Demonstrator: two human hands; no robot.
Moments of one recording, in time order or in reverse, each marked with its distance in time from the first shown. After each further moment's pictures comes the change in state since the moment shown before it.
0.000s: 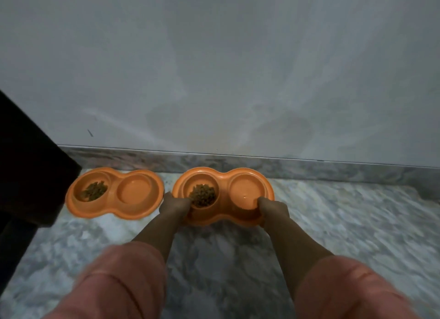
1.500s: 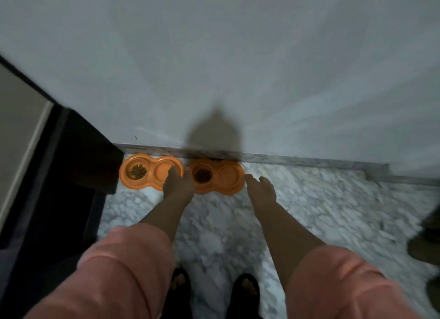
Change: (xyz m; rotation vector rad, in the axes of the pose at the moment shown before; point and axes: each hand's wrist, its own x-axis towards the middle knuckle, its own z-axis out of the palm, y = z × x) left_hand -0.260 0.156 -0.121 0.263 0.089 0.029; right_hand -0.285 -0.114 -0.093 -0.118 -0.106 -0.098
